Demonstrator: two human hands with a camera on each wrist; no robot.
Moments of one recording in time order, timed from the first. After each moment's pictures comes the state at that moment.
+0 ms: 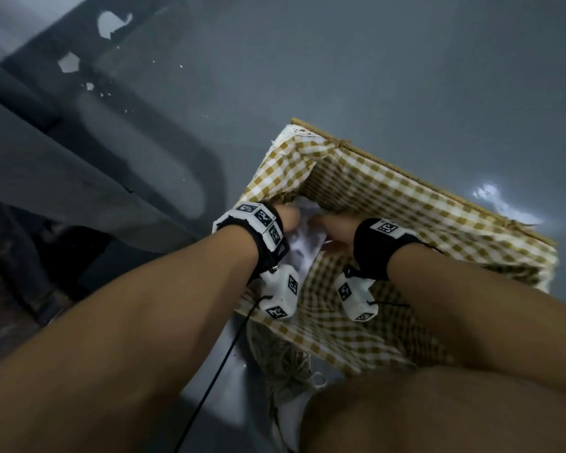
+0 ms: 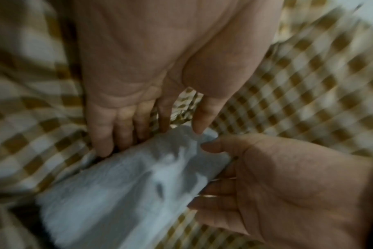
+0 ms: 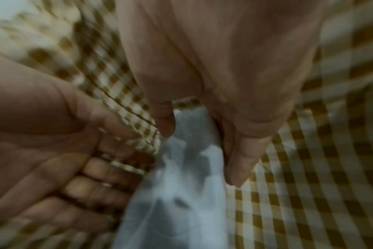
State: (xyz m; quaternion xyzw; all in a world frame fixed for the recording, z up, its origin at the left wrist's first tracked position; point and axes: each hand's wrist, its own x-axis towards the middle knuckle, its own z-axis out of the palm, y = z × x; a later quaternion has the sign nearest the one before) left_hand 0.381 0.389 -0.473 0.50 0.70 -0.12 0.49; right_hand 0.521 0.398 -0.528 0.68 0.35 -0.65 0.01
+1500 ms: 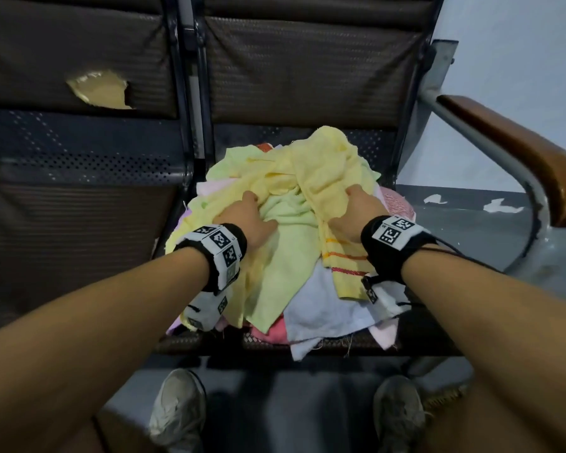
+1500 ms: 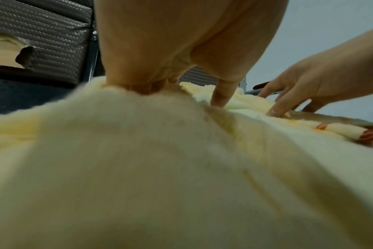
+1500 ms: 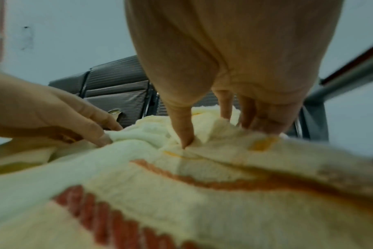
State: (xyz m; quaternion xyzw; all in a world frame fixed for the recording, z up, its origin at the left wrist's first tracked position) left_hand -0.066 -0.003 -0.262 0.22 0.94 0.23 0.14; right_hand 0.043 0.186 -0.236 0.32 0.93 -0.16 0.01
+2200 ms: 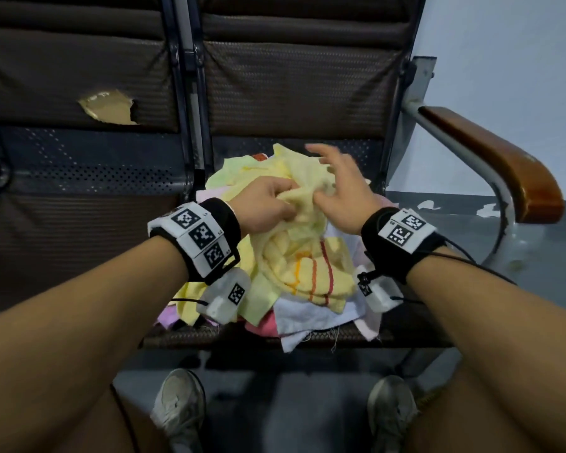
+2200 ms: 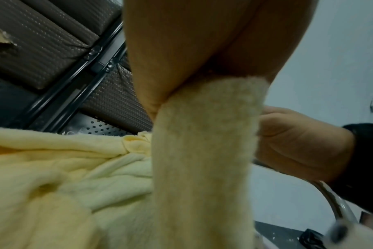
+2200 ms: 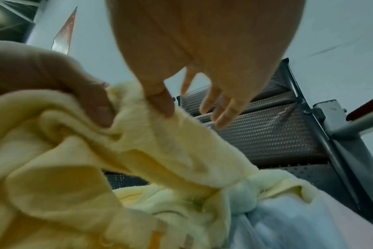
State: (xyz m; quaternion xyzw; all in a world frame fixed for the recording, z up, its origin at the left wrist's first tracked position) left_hand -0.012 0.003 -0.177 0.35 0.77 0.48 0.24; right_hand 0.070 0.162 -0.183 0.10 0.93 -0.31 -0.18
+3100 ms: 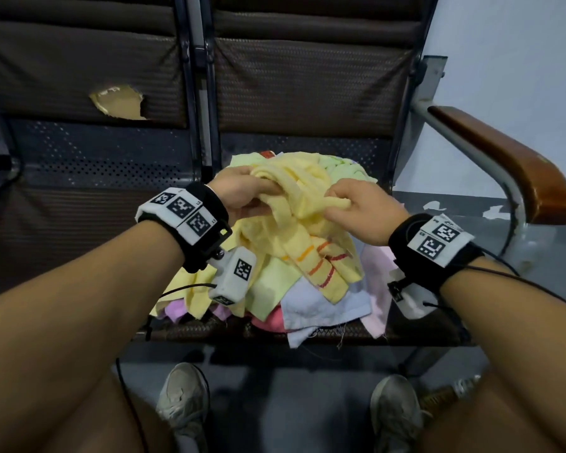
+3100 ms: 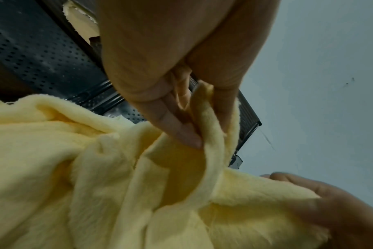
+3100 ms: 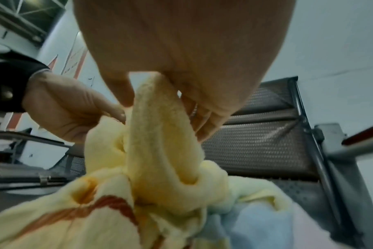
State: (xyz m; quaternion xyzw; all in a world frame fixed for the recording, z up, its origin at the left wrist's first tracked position) left_hand -0.042 -0.020 -0.177 0.10 0.70 0.63 0.31; right_hand 0.096 0.167 -0.176 0.06 0.97 -0.22 -0.09
